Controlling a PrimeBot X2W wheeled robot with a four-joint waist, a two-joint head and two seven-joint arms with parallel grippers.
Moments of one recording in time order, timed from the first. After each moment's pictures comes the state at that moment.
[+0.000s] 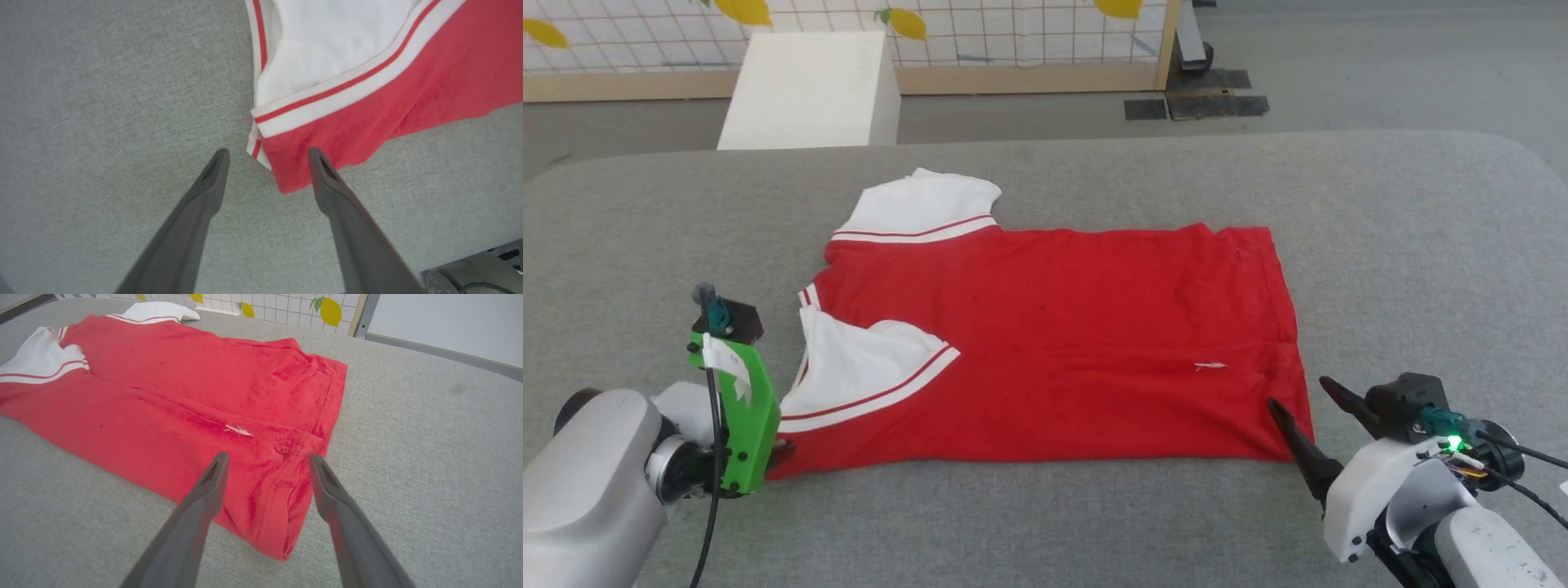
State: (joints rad) left arm -0.55 0.64 -0.63 0.46 -0.78 -0.13 0.81; right arm -0.15 -0.34 0.28 0.25 0.33 0.13 0.10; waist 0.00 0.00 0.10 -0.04
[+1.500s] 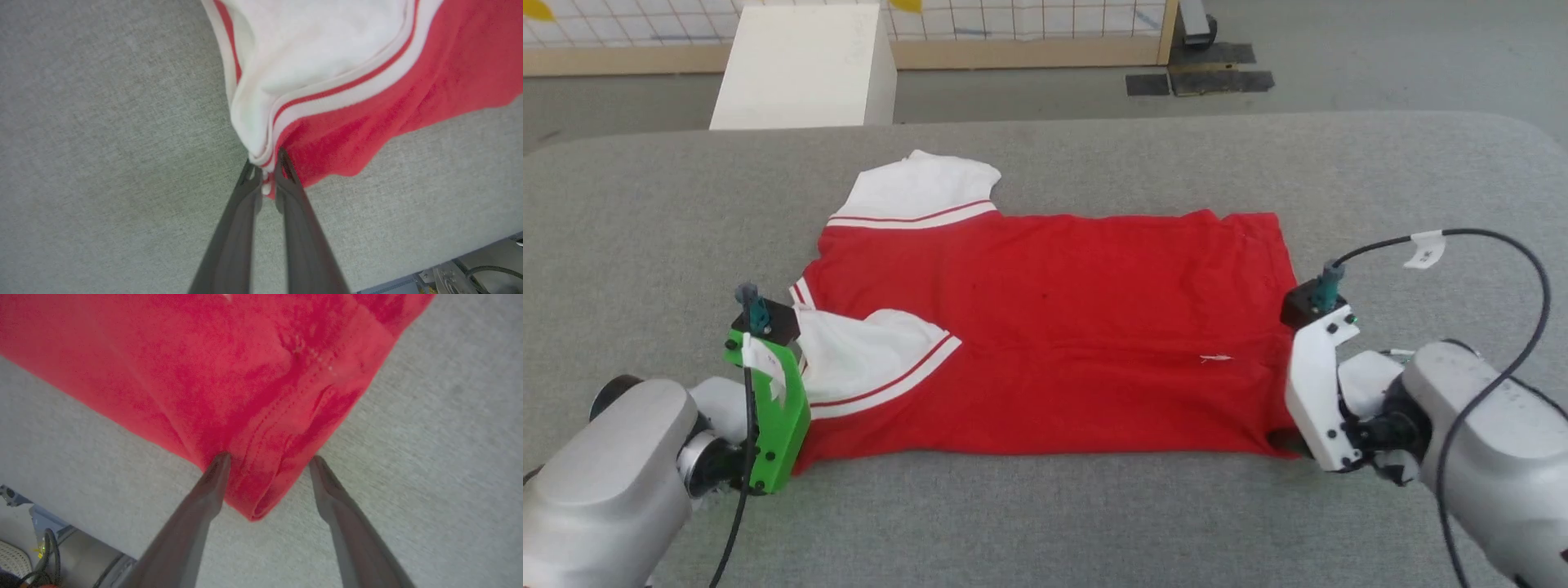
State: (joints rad) left arm -0.66 0.65 -0.87 0.52 -0.89 -0.13 0.75; right arm -0.71 -0.45 0.82 0.64 0.82 0.13 0.84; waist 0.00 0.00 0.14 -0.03
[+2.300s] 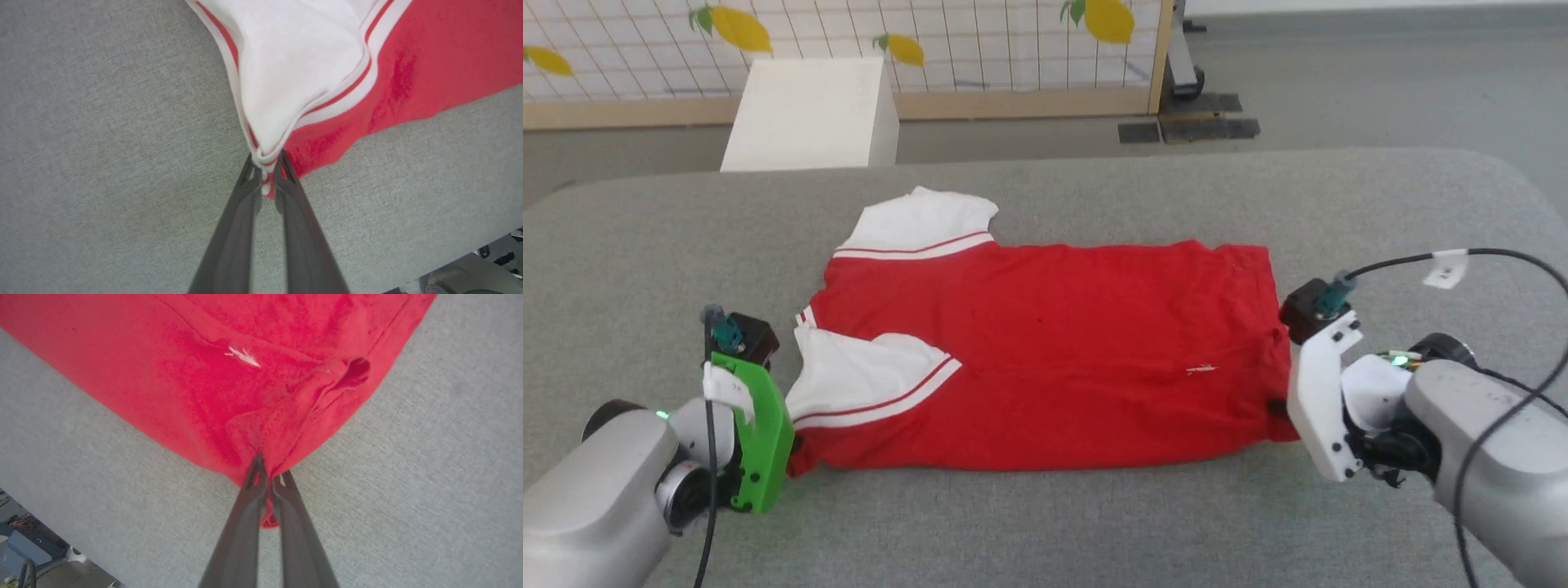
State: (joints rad) left arm -0.62 0.70 -0.91 0.50 -0.99 -0.13 0.58; right arm -0.71 -0.50 0.96 0.59 0.87 0.13 0.58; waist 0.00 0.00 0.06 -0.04
